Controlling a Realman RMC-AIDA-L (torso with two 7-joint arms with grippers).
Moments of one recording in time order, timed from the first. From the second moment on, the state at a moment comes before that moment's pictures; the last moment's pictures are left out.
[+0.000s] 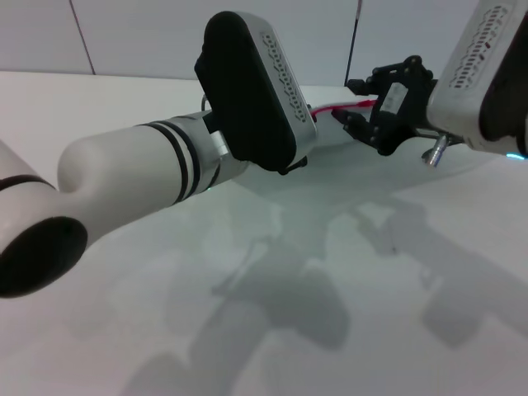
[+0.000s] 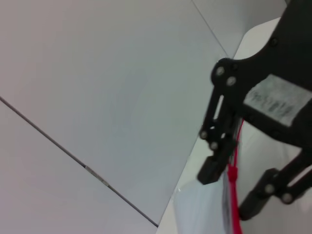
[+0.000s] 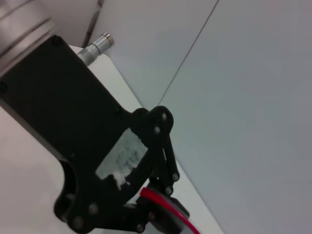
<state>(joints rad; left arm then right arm) -0.33 -2.02 -1.12 -1.57 2.87 -0.53 0.57 0.42 2.03 -1.64 -1.45 -2.18 -0.80 1.92</state>
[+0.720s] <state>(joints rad) -0.33 -2.03 -1.12 -1.58 2.86 -0.54 0.59 0.42 2.03 -1.72 -1.40 -2.24 -0.68 1.92</state>
